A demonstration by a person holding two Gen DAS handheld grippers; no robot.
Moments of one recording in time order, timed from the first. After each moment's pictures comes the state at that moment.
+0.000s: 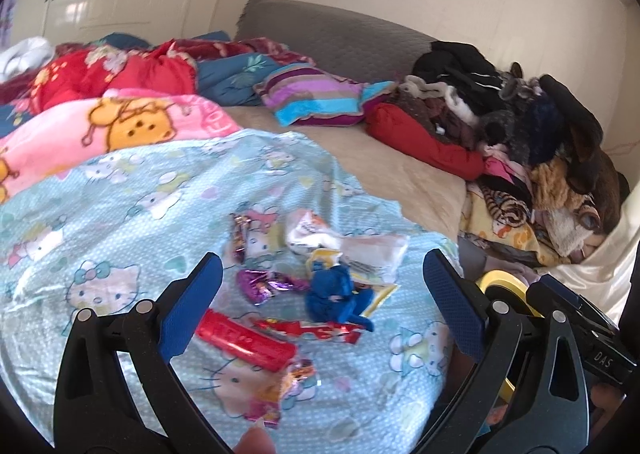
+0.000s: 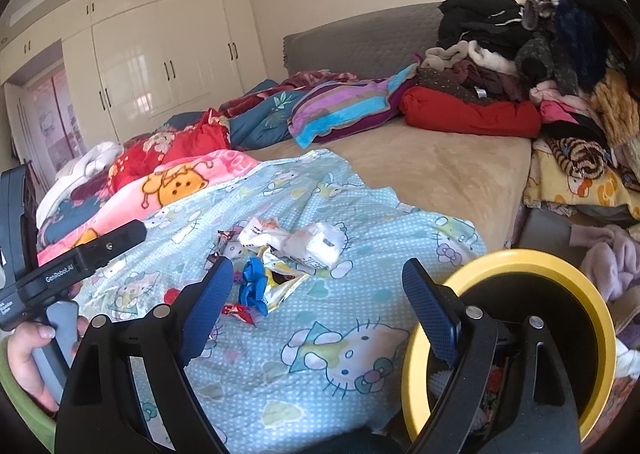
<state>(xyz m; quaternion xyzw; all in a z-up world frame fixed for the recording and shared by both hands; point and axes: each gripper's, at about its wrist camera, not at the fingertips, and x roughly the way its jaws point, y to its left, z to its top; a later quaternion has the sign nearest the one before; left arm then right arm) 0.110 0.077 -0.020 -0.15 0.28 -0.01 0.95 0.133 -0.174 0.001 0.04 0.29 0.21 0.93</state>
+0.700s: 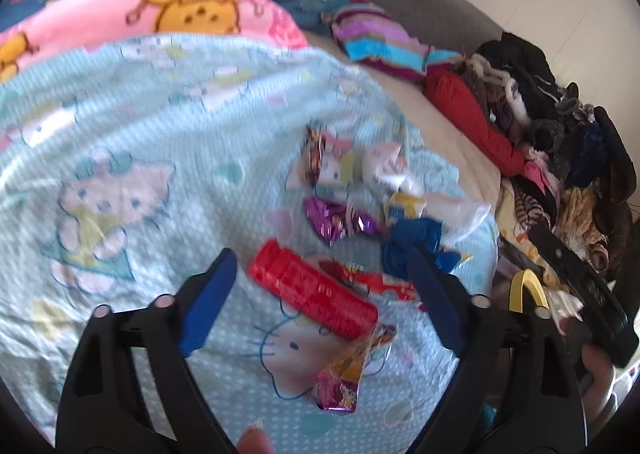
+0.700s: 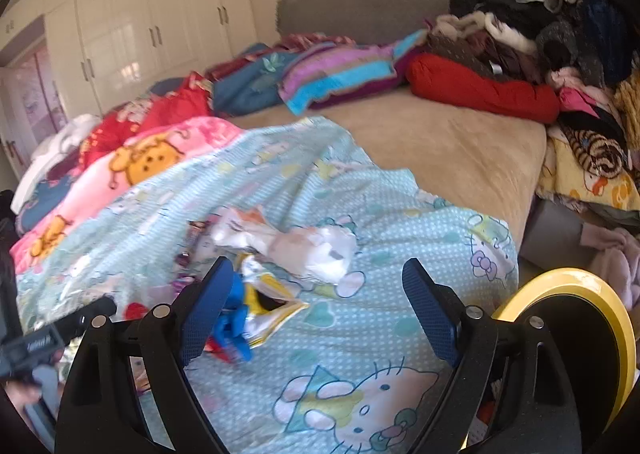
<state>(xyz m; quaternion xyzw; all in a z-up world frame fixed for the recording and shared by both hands) 0.122 0.132 -0.098 -0.26 0.38 0.03 0.89 0.219 -0.118 -0.041 0.01 0.36 0.19 0.91</state>
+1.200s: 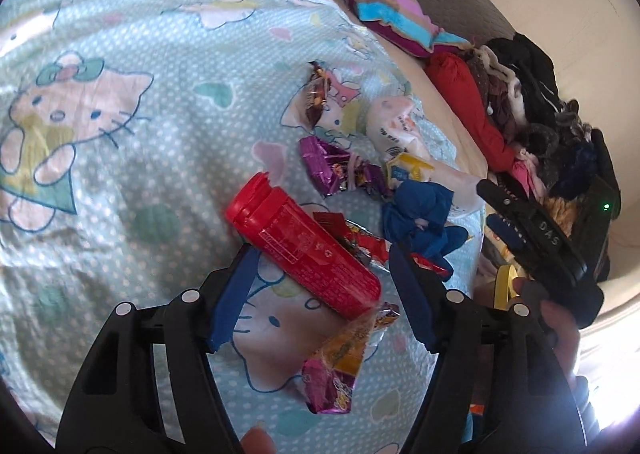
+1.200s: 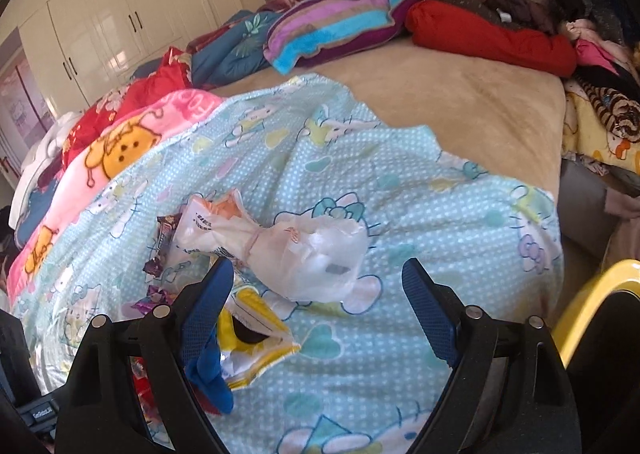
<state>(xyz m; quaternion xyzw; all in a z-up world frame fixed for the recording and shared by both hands) 0.129 0.131 -0.139 -0.35 0.42 0.00 0.84 0.282 -0.098 -0.089 0.04 0.43 0.19 0.88</state>
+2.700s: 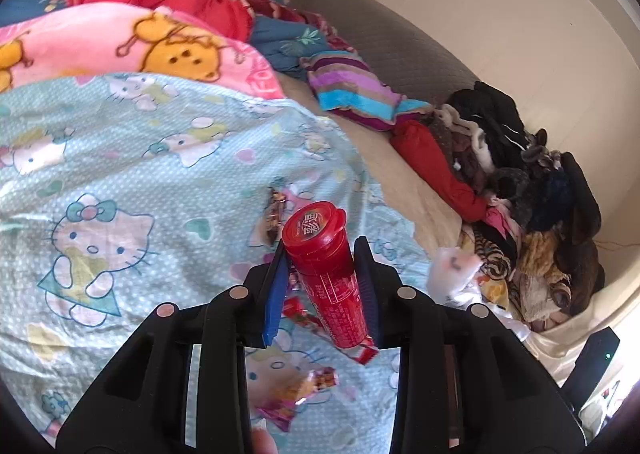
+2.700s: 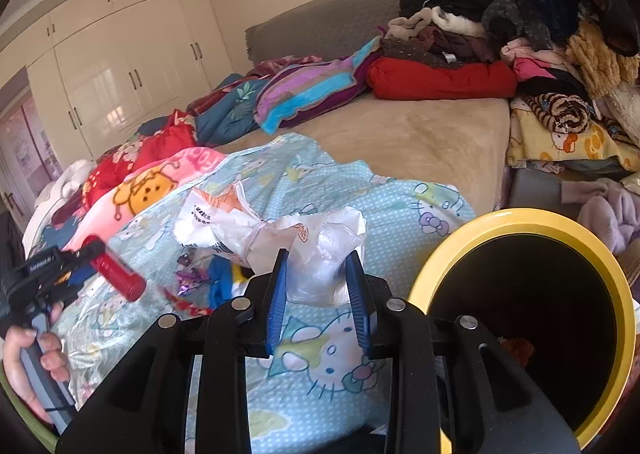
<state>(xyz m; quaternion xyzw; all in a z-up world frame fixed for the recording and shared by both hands) 0.116 0.143 -0.047 -0.31 0.29 0.00 0.91 0.152 -0.186 -0.033 0.09 0.33 0.16 0.93</state>
